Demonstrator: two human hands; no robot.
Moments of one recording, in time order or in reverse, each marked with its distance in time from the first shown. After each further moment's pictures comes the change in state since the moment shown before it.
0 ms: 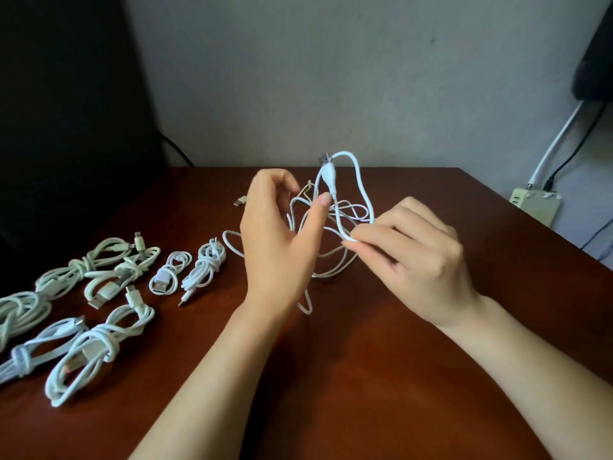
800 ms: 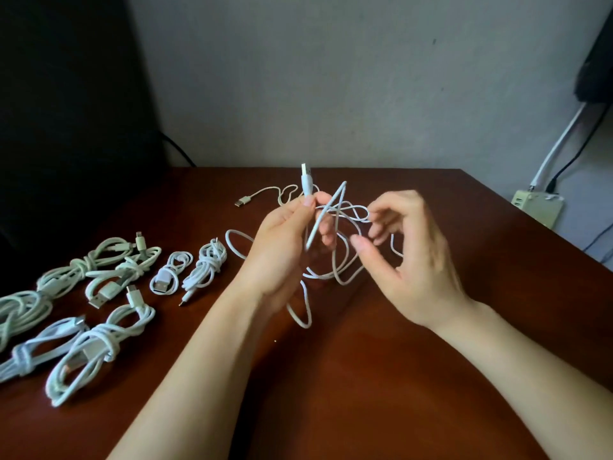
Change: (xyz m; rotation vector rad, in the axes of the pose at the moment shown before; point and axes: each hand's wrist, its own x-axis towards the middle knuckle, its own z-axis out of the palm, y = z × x) left_hand 0.008 0.004 -0.002 -0.776 -0.456 -0.650; right_hand -0.006 -0.005 0.003 0.335 -0.106 0.334
